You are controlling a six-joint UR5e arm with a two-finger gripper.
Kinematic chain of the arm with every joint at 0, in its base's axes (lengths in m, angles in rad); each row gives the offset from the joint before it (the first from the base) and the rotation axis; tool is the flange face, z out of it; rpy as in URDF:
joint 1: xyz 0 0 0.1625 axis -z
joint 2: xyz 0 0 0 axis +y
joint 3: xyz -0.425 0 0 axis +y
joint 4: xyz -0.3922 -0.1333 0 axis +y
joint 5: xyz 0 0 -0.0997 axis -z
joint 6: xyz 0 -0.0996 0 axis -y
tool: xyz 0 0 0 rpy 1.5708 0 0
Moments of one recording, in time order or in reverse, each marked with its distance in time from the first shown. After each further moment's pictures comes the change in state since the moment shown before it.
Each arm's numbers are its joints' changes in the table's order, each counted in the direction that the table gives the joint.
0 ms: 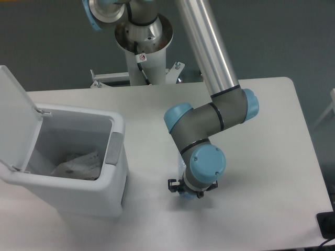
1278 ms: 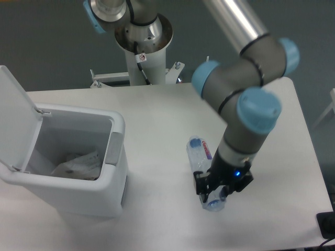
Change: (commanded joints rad) arm -0.150 -0.222 -0.204 -0.015 -0.449 -0.029
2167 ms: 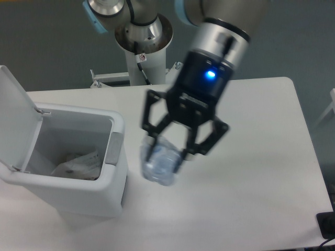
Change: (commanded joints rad) arm 0.110 -0.210 0.055 -0.307 -0.388 0.011
